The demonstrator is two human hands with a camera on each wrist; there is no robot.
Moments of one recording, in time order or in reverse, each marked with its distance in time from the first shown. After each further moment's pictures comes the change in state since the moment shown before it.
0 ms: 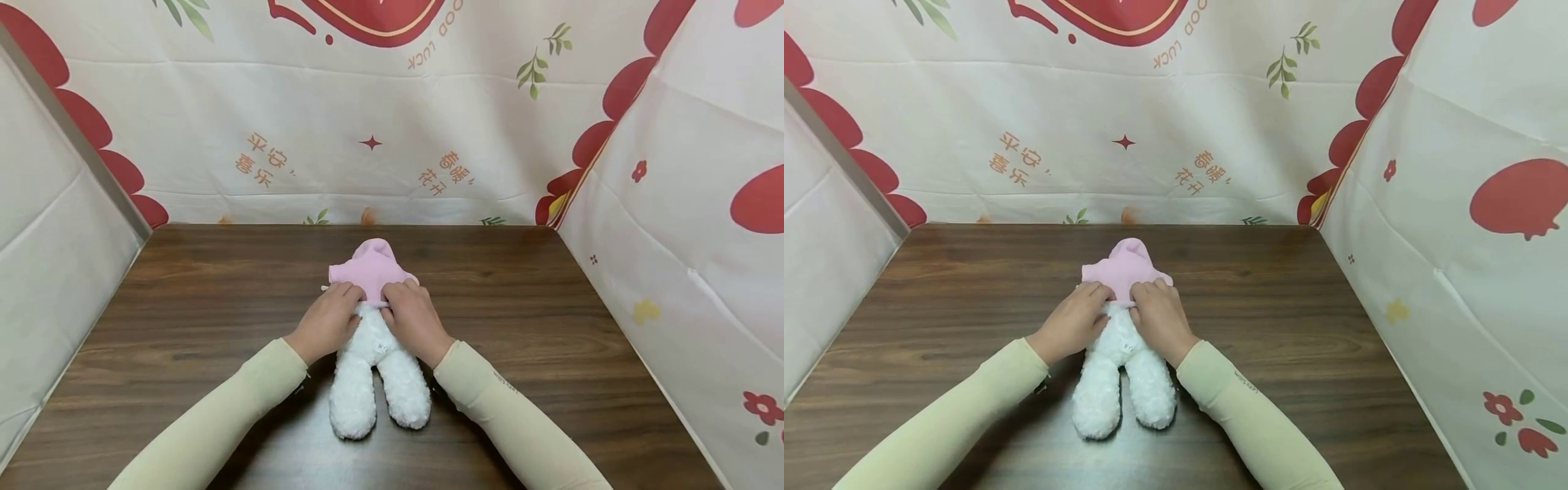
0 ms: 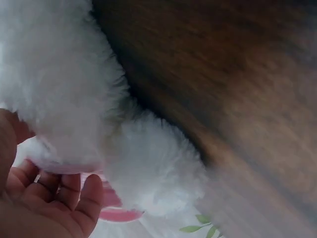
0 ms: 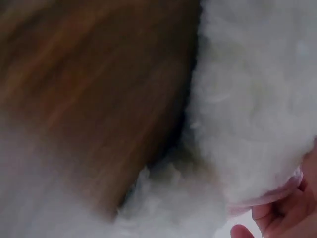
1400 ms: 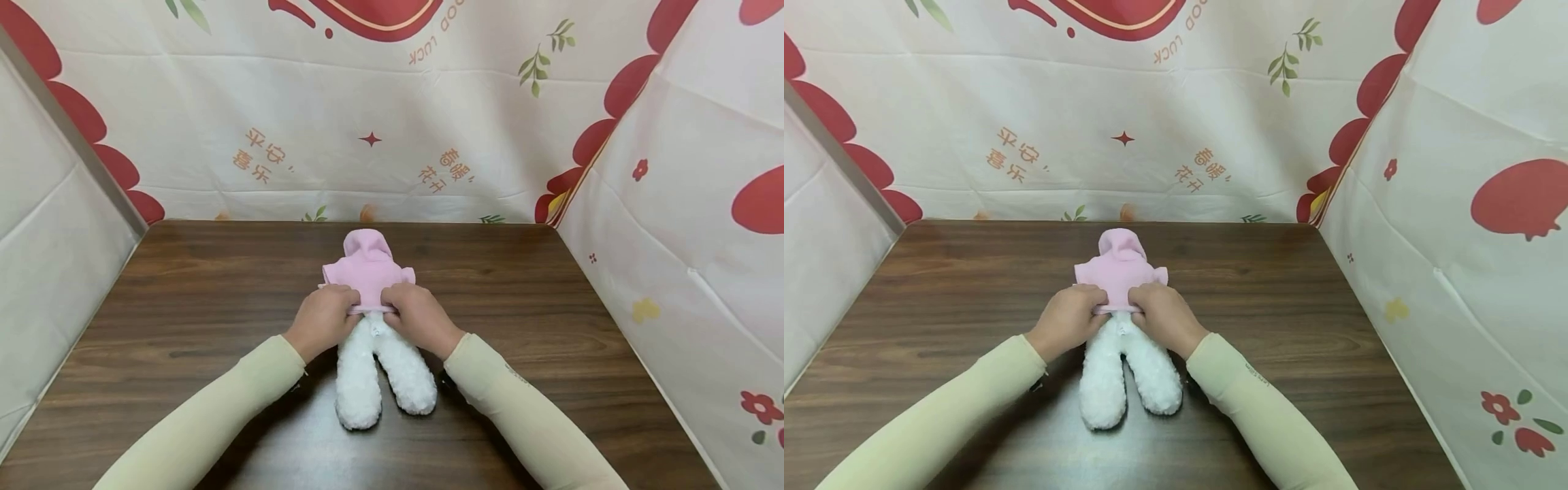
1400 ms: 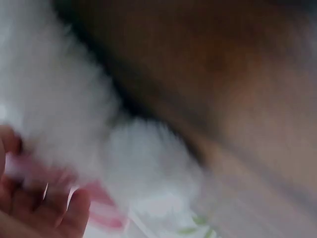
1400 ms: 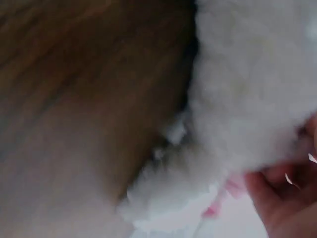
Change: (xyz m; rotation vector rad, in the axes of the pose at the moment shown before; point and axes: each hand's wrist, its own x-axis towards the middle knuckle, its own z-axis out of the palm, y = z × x) left_hand 0.000 -0.004 -0.007 0.002 -0.003 -0.043; right_hand 0.003 0.015 -0.017 0.129 -0.114 -0.160
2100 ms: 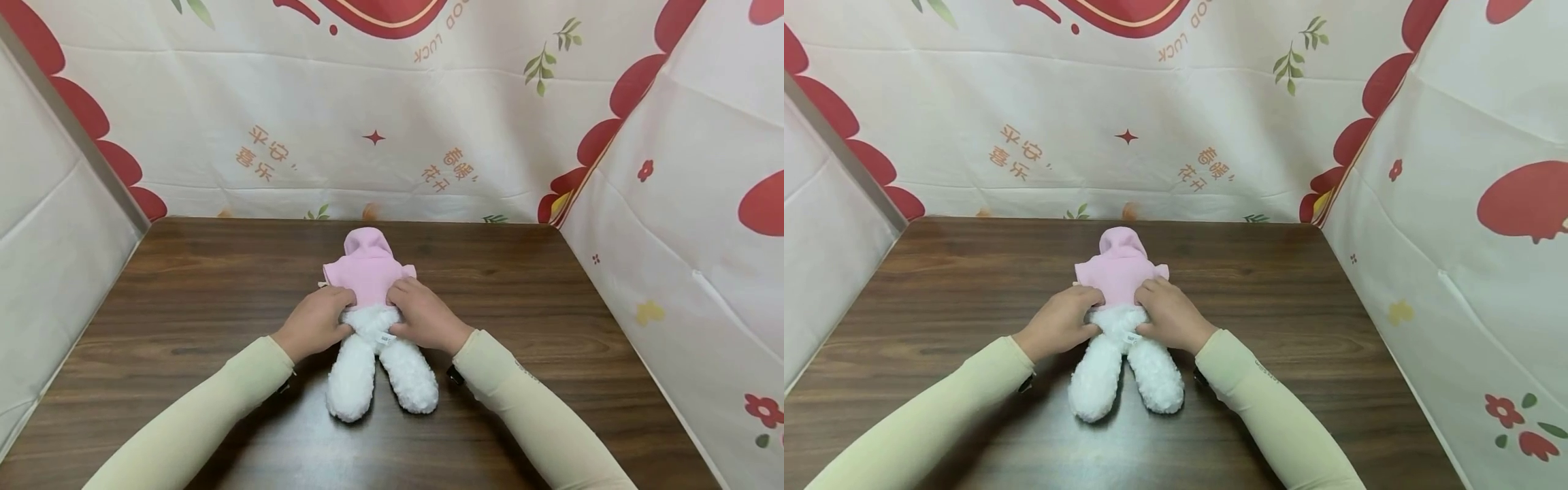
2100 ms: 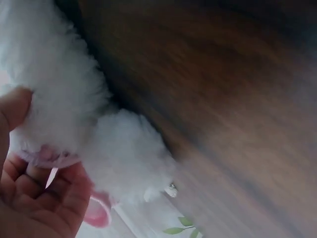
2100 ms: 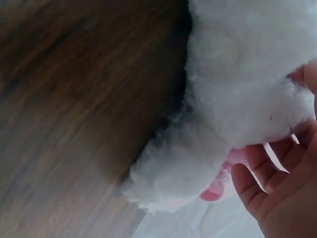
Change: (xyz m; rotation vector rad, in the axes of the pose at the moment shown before) left_hand -0.010 -0.011 -0.004 -0.090 -0.113 -0.038; right_hand -0.001 0.008 -0.002 -0.034 -0.144 -0.011
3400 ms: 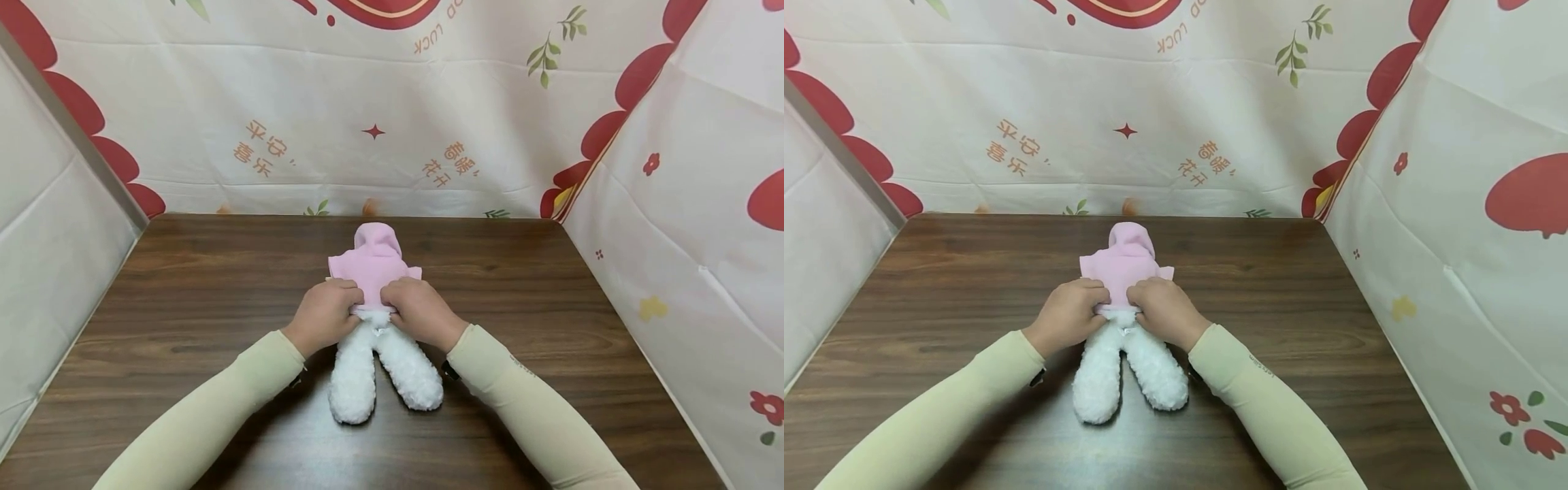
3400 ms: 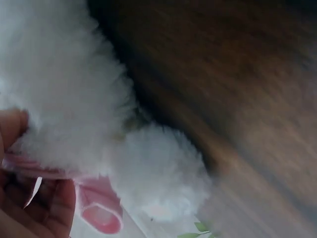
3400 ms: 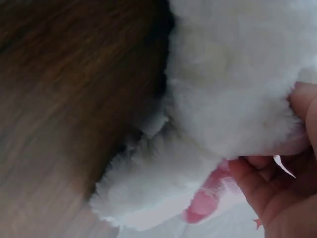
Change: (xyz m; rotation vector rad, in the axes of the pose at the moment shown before) left_hand 0.011 0.011 0.002 0.098 0.150 0.090; right_hand 0.009 -0.010 -0.003 -0.081 0.092 -0.090
